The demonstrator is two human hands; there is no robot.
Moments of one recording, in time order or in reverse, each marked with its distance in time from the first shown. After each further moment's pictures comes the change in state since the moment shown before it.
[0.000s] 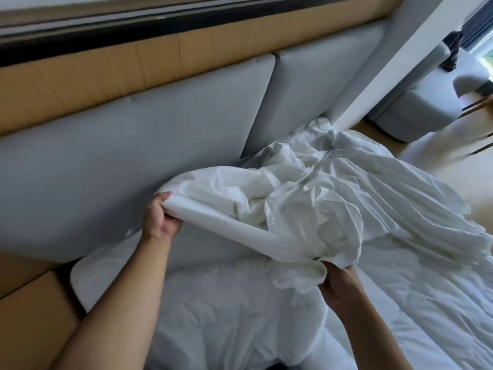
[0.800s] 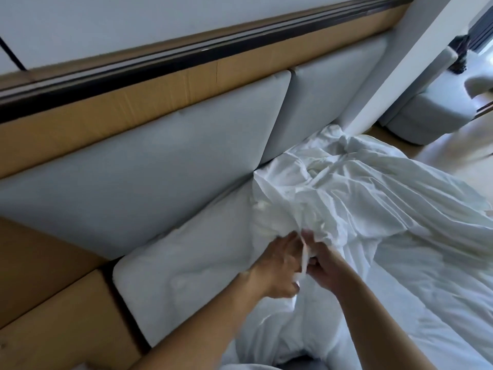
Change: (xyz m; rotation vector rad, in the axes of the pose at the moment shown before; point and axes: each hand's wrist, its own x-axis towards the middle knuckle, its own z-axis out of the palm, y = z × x) left_hand -0.160 -0.111 0.031 2.064 -1.064 0.711; right_hand -0.014 0.028 0.064 -0.035 -0.240 0.161
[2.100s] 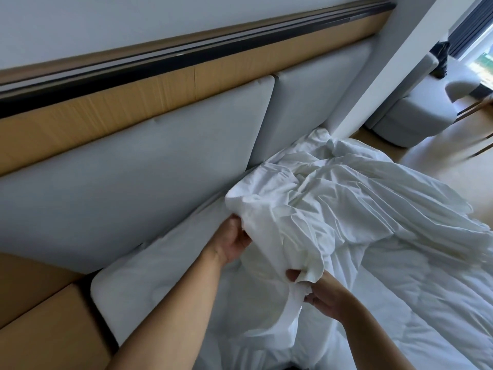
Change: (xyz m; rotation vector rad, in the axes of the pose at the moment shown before) left_hand 0.046 -0.083 -0.028 -1.865 0.362 -0.483; right_hand -0.016 0.004 -0.037 -0.381 -0.081 0.117
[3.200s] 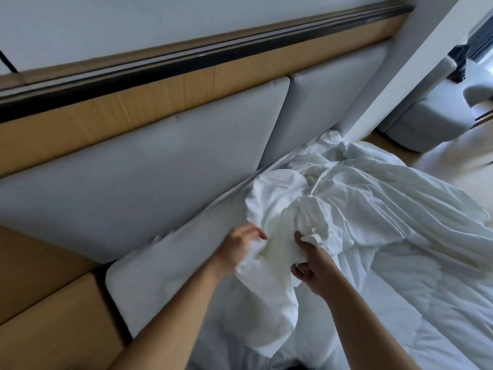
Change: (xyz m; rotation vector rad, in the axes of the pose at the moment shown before) left_hand -0.075 0.009 0.003 0.728 0.128 0.109; right_hand 0.035 -0.023 0.035 0.335 0.262 0.008
